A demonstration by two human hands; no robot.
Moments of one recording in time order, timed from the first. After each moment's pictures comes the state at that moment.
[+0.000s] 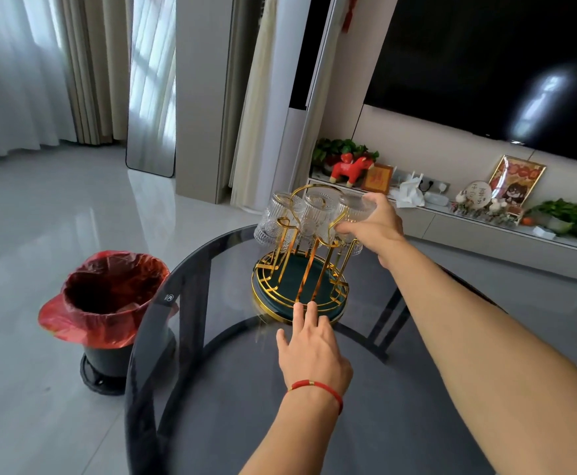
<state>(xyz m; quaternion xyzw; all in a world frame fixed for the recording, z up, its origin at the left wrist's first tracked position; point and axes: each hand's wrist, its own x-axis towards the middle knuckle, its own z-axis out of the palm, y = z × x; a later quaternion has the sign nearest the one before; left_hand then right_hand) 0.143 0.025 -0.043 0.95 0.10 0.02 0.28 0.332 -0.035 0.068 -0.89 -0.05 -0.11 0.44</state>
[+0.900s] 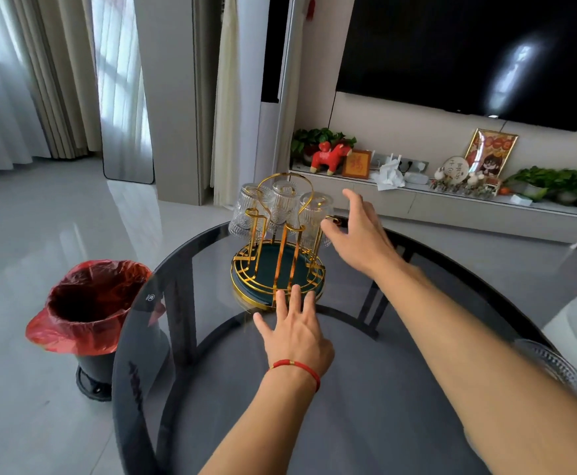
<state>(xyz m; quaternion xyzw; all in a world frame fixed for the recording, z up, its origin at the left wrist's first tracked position) 0.138 0.017 -0.042 0.97 0.08 0.00 0.23 0.253 -0.073 0.062 -0.93 -0.16 -0.12 0.31</state>
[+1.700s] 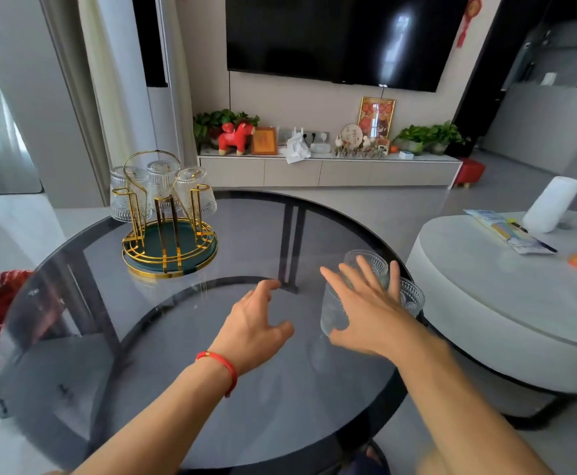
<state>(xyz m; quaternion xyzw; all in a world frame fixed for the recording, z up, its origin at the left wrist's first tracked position) 0.036 -0.074 -0.010 0.91 -0.08 -0.04 0.40 0.045 -0.290 0.005 -0.99 -0.10 -0.01 -0.03</state>
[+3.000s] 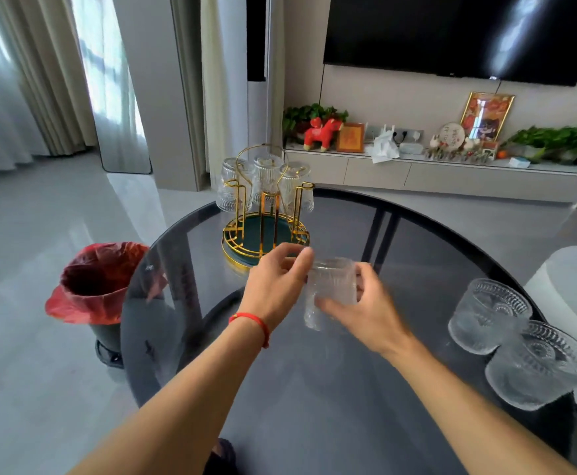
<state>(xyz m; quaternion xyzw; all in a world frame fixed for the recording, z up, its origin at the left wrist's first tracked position) 0.096 0.023 -0.006 0.81 0.03 0.12 0.58 0.108 -0.153 -0.027 -0.86 -0.11 -0.02 0.50</state>
